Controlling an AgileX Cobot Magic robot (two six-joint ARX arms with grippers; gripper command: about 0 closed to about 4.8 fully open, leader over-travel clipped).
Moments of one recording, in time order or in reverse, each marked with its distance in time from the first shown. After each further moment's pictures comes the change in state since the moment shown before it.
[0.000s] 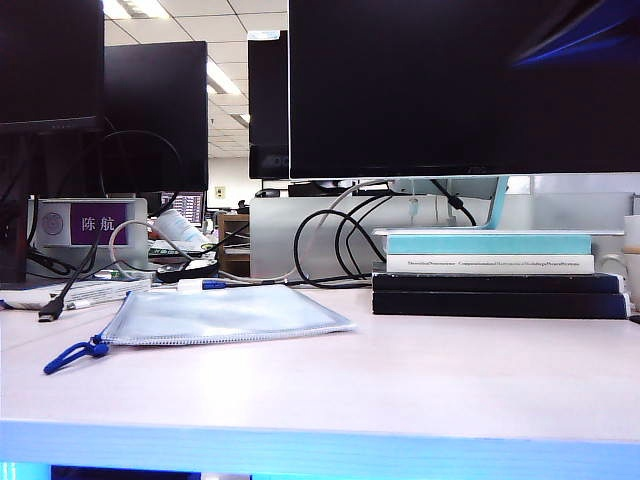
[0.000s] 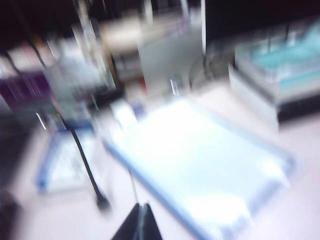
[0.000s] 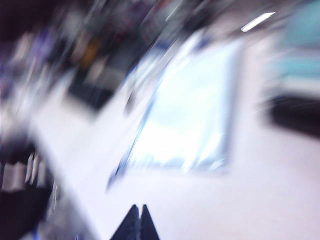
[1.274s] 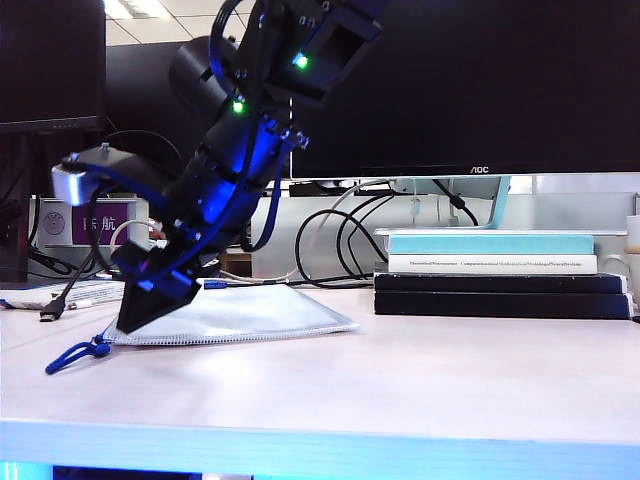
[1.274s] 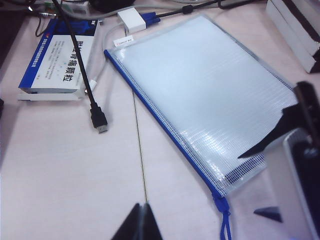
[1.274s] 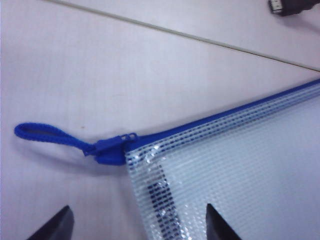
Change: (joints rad) left arm 0.000 0.122 0.000 -0.145 -0.115 -0.088; right arm 0.794 1.053 0.790 -0.166 0.669 -1.002
